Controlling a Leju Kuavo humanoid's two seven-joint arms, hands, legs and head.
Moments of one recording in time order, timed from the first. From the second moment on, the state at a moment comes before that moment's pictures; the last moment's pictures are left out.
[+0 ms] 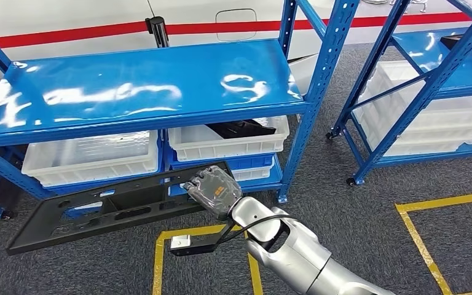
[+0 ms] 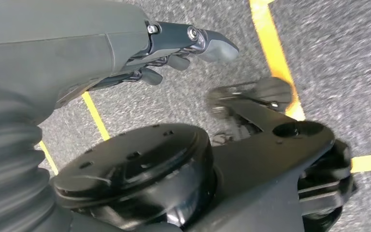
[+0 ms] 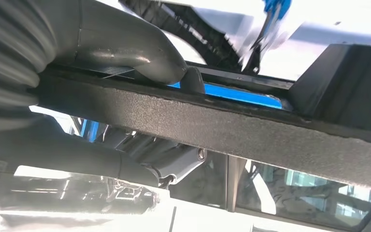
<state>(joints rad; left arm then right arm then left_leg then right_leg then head) -0.10 -0.09 0.21 -0.19 -0.16 0.07 -0.12 -0.61 0.08 1.09 -1.14 1.21 -0.23 -0.18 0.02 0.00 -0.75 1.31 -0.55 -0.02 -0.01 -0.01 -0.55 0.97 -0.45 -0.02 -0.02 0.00</state>
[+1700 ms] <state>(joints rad) -0.11 -0.09 0.21 -0.19 -0.18 0.08 -0.13 -0.55 0.07 1.01 -1.18 1.19 -0.22 -0.16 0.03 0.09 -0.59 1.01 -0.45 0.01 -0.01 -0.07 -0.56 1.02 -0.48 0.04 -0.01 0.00</state>
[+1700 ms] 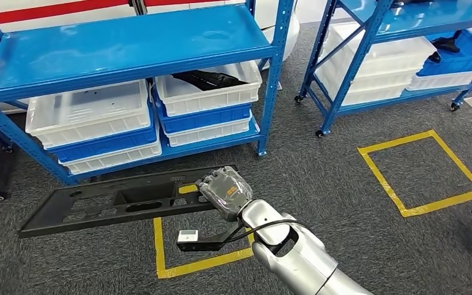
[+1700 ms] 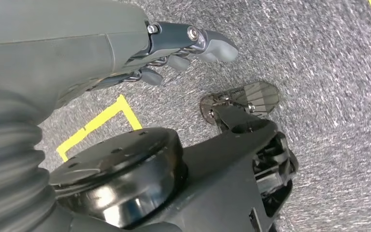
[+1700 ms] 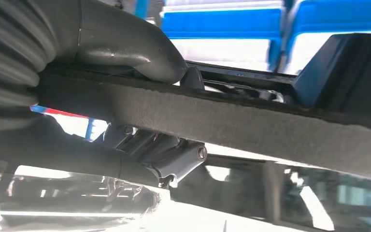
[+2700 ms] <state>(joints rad) -0.12 -0.10 0.22 -0.19 -0.25 0.07 -0.11 -0.47 0.02 0.77 -1.29 1.27 -0.25 -0.09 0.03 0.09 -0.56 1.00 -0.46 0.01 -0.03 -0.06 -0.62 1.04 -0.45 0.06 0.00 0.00</state>
